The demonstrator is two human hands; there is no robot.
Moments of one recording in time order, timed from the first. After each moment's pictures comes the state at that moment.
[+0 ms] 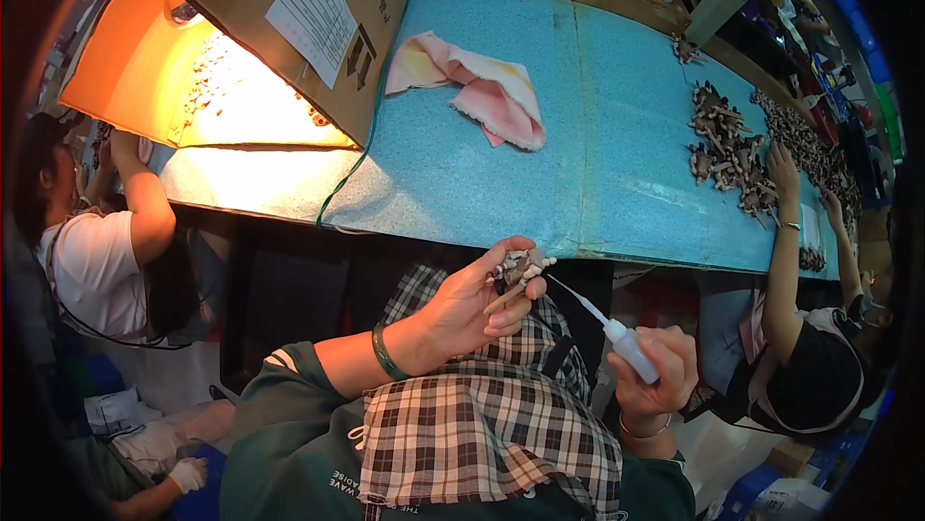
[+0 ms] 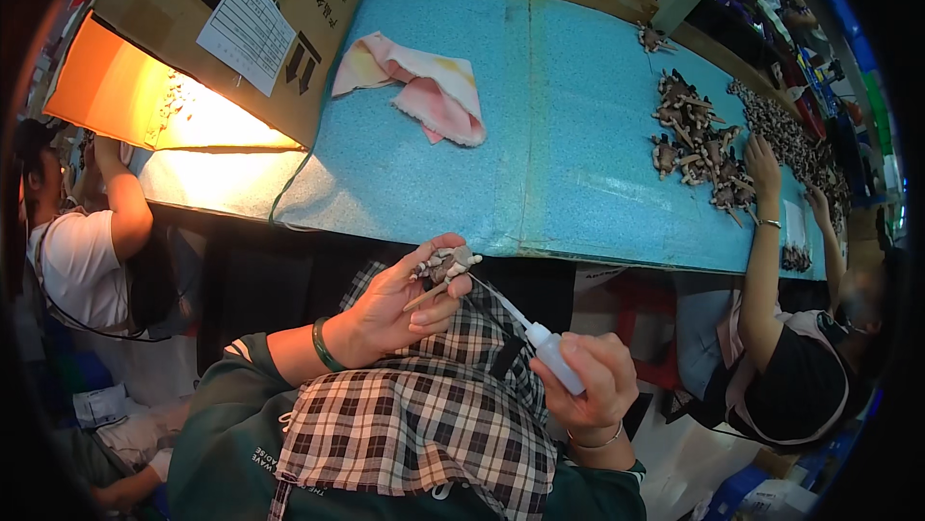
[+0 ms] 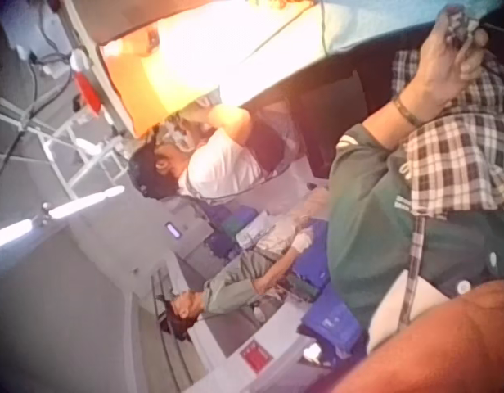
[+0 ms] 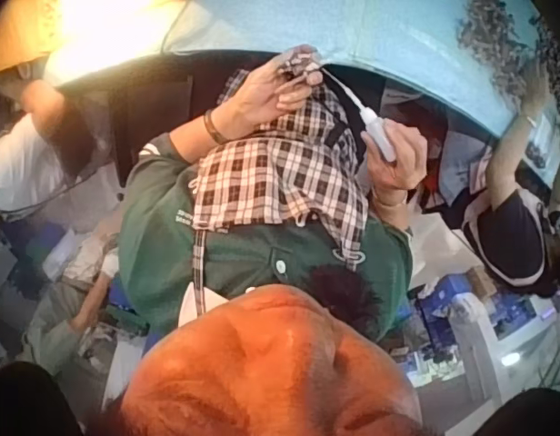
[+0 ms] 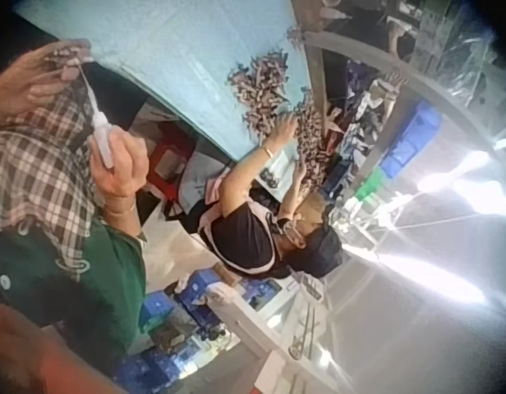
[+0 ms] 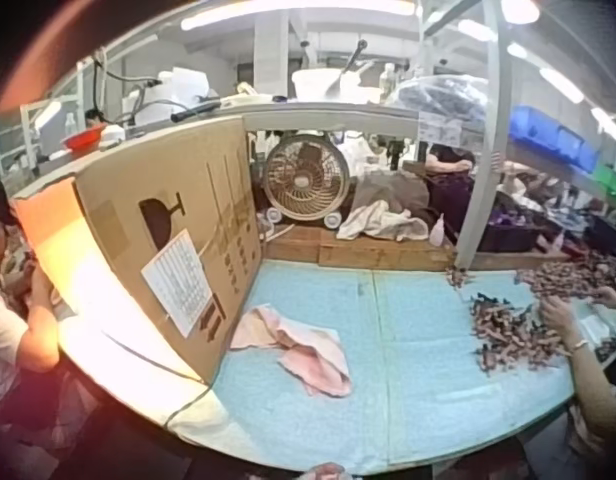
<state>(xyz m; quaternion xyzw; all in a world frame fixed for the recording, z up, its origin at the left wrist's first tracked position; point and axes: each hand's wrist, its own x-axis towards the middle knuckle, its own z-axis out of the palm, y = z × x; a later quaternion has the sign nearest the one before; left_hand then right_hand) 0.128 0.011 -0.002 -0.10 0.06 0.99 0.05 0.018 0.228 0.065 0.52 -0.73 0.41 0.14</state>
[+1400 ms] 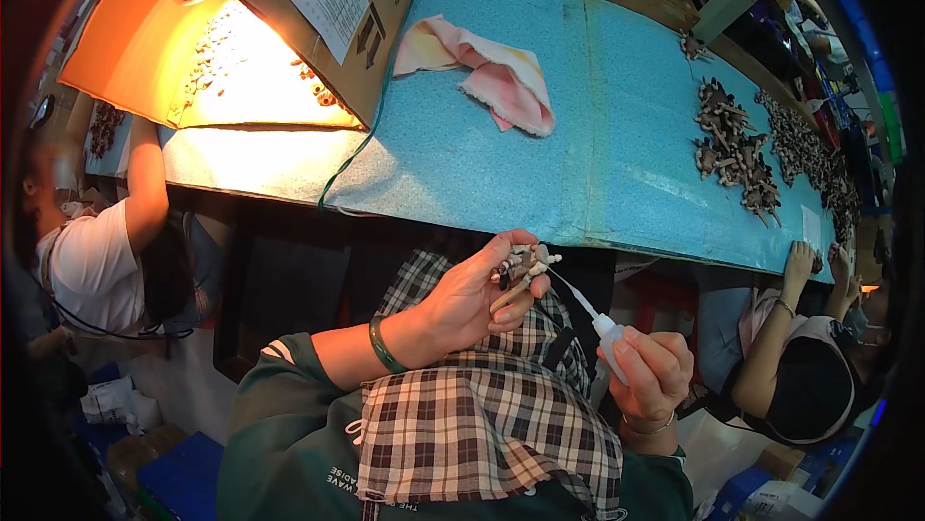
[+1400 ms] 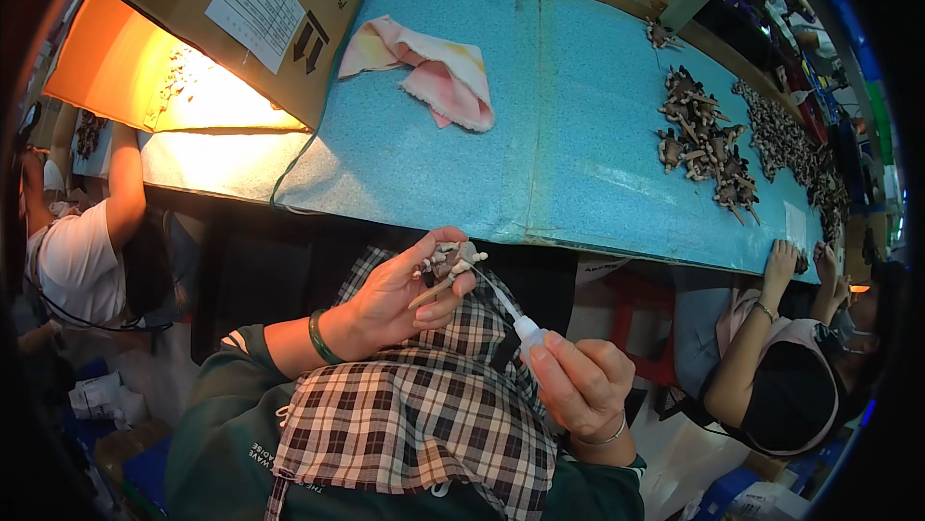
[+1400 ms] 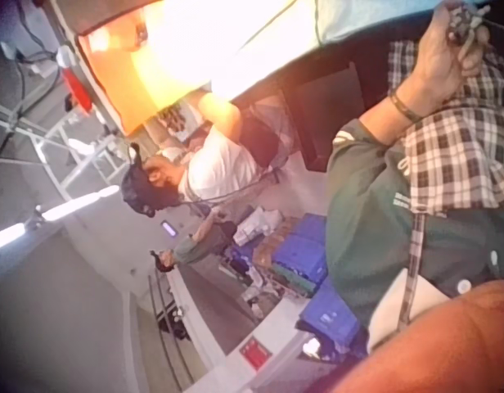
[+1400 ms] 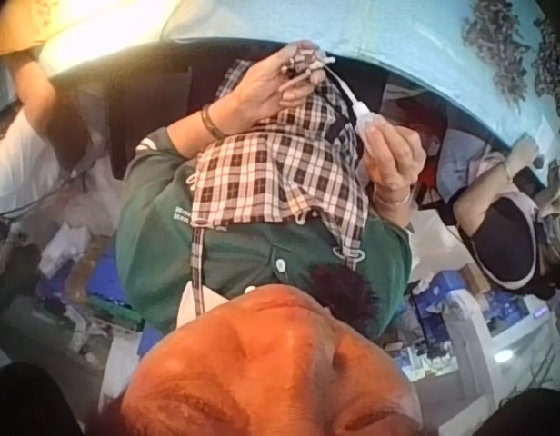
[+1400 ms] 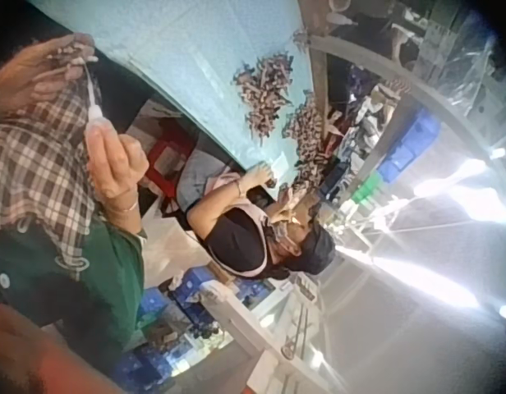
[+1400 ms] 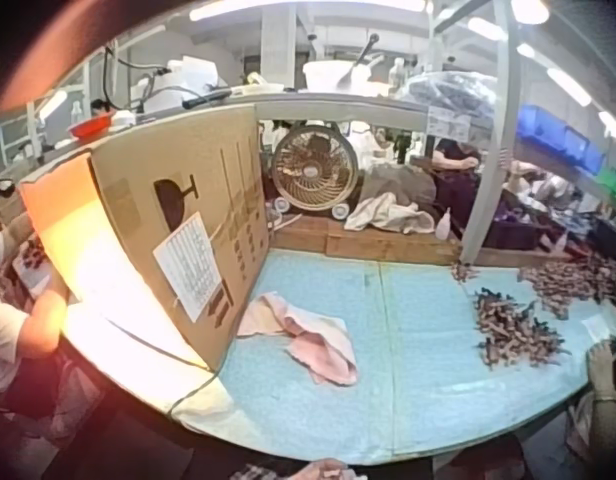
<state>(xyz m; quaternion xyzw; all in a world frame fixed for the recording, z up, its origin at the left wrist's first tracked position) 0.137 0.015 0.004 -0.12 0.14 0.98 0.04 0.028 0.226 0.077 0.60 -0.72 0.30 0.17</state>
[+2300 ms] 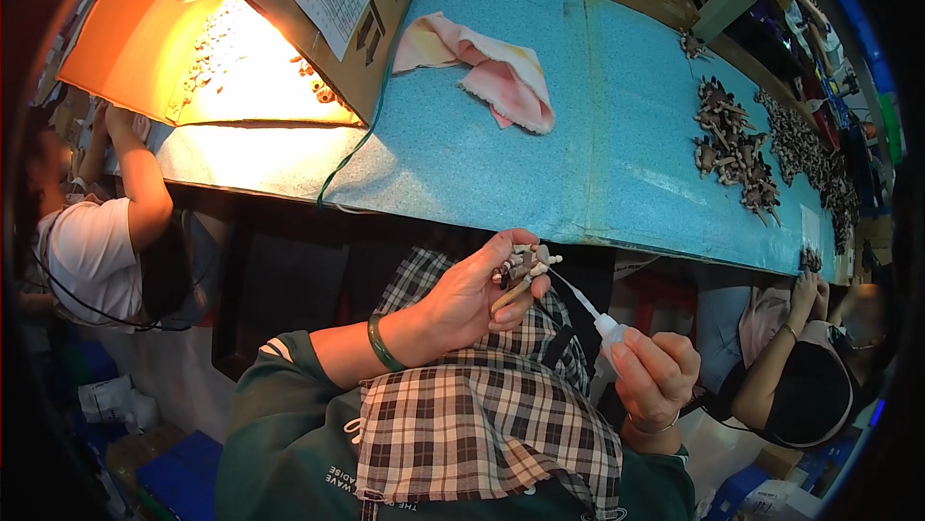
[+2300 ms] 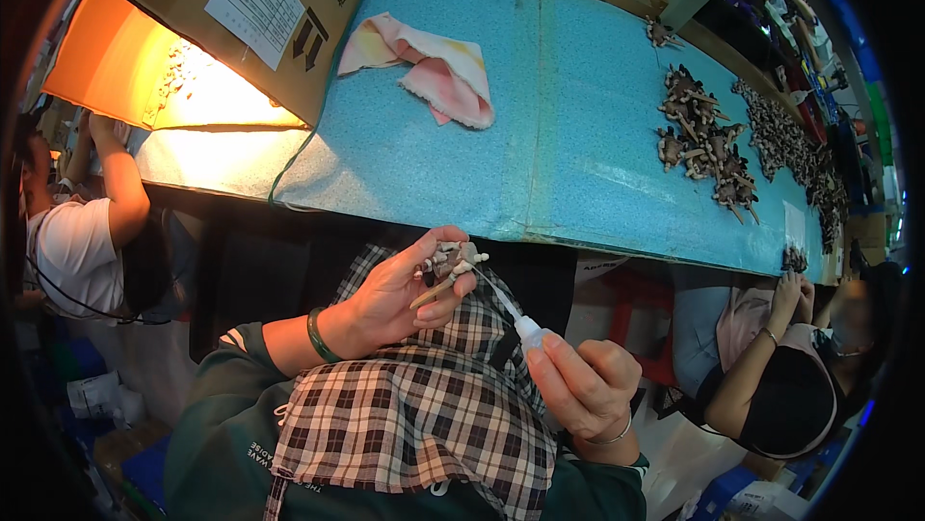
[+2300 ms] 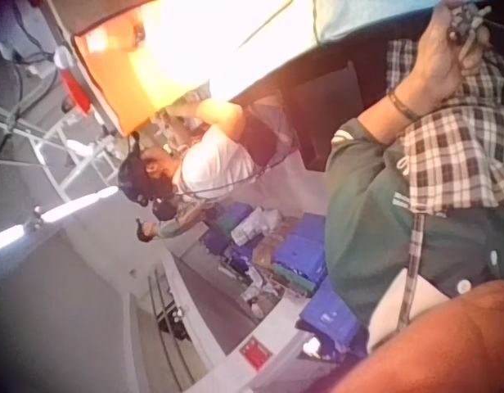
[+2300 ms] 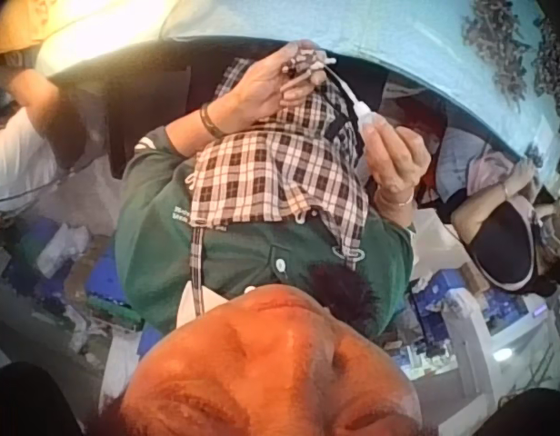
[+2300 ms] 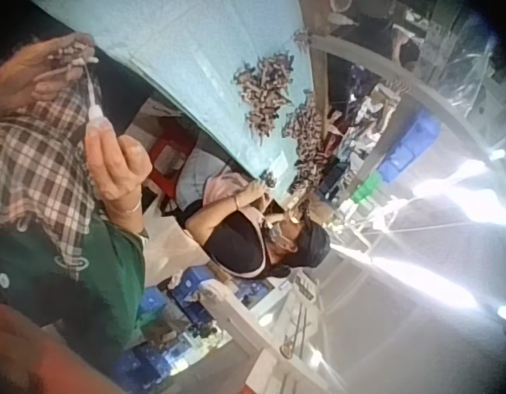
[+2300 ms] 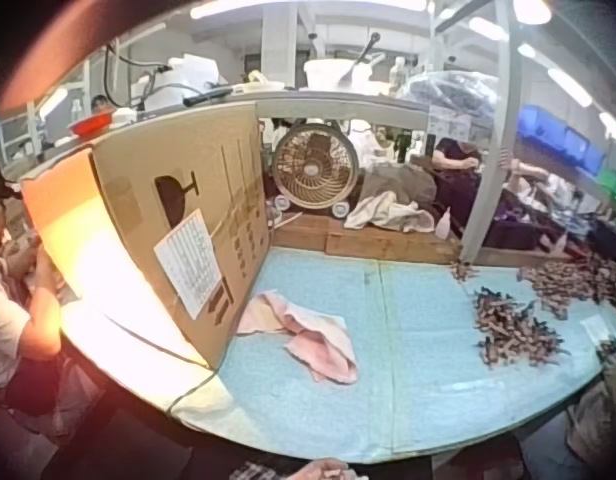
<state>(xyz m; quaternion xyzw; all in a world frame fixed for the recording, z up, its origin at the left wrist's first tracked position) 0.138 0.014 0.008 -0.12 0.15 0.98 0.04 0.024 0.228 0.084 0.63 -0.70 0.27 0.19</state>
